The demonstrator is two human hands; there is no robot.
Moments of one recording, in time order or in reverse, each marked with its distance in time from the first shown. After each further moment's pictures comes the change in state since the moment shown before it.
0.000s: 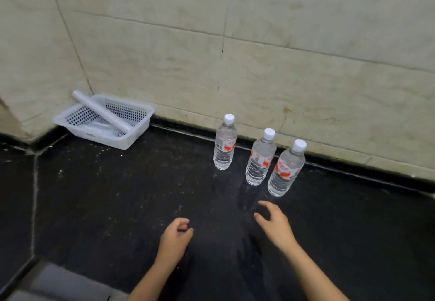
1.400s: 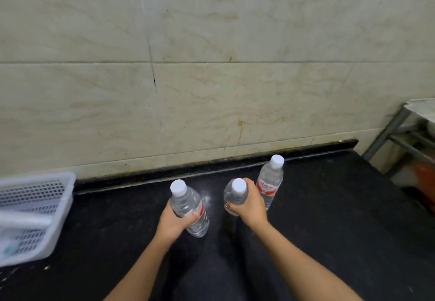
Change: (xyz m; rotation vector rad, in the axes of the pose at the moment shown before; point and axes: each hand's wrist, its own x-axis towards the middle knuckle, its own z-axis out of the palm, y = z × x) left_hand 0.209 0.108 0.027 -0.038 -0.535 0.228; right_hand 0.119 -0.073 0.015 0.268 0.479 0.170
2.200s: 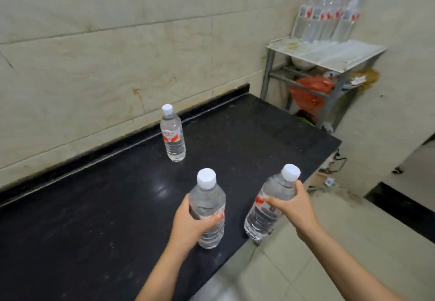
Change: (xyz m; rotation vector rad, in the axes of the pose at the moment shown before) left_hand -0.219 -0.007 0.144 0.054 -0.459 0.158; right_hand -0.271 0.114 -0.191 0.339 0.527 0.364
